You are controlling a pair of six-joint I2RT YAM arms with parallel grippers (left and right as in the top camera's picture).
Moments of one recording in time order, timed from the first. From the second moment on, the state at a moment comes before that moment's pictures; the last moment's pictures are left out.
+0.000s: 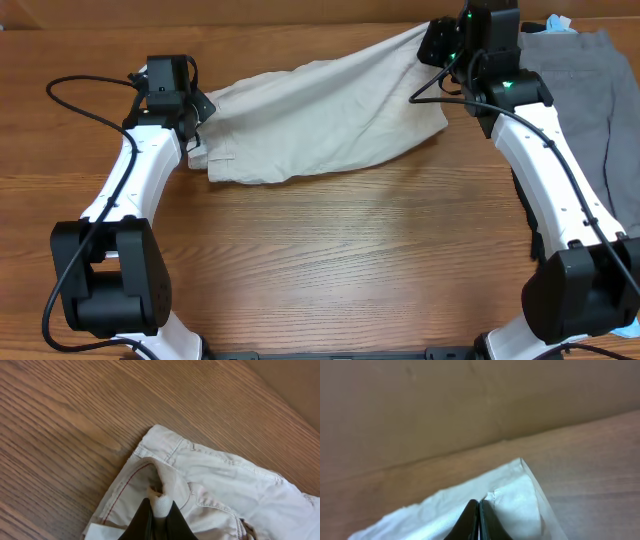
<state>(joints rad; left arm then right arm) 0.02 1.82 1.32 -0.41 -0.16 -0.67 0.16 1.76 1.58 -0.35 -0.04 0.41</state>
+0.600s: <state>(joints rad) 0.01 1.82 1.32 -0.30 -0.20 -0.67 0.16 1.92 1.58 -0.14 0.02 0.38</state>
